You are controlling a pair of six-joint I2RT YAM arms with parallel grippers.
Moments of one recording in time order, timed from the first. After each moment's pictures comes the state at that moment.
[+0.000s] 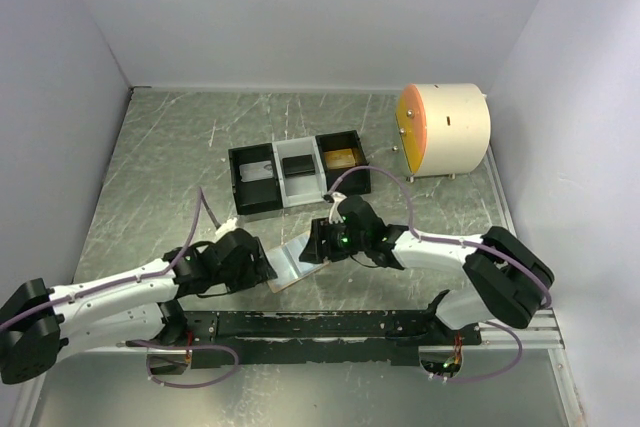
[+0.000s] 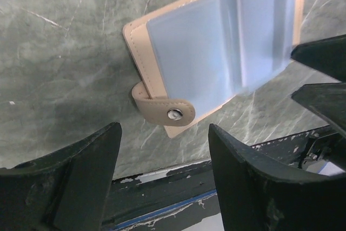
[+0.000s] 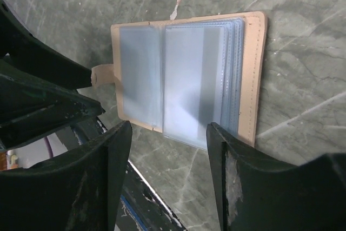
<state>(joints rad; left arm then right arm) -0.96 0.92 0.39 -0.43 -0.13 -1.22 0.83 1.41 0.52 0.20 -0.33 0.67</state>
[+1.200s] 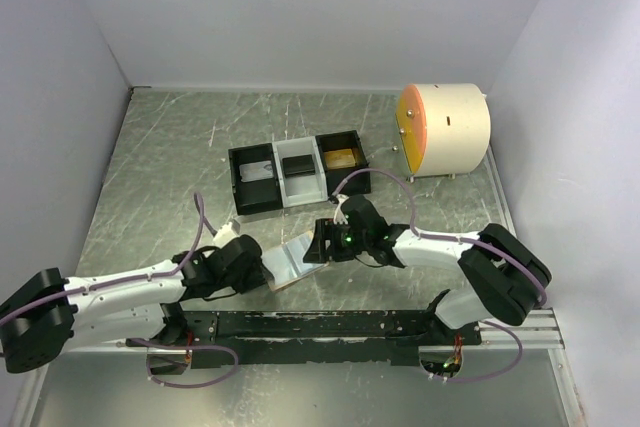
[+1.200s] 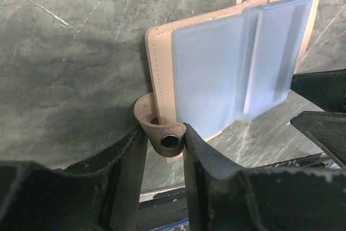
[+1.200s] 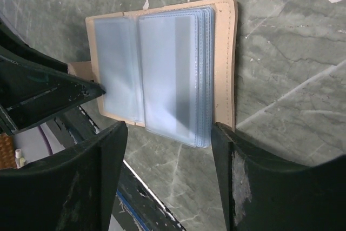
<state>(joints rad) -1.02 1.00 0.34 -0.32 -0.22 -1.41 0.79 1.42 0.51 0.17 -0.35 0.70</state>
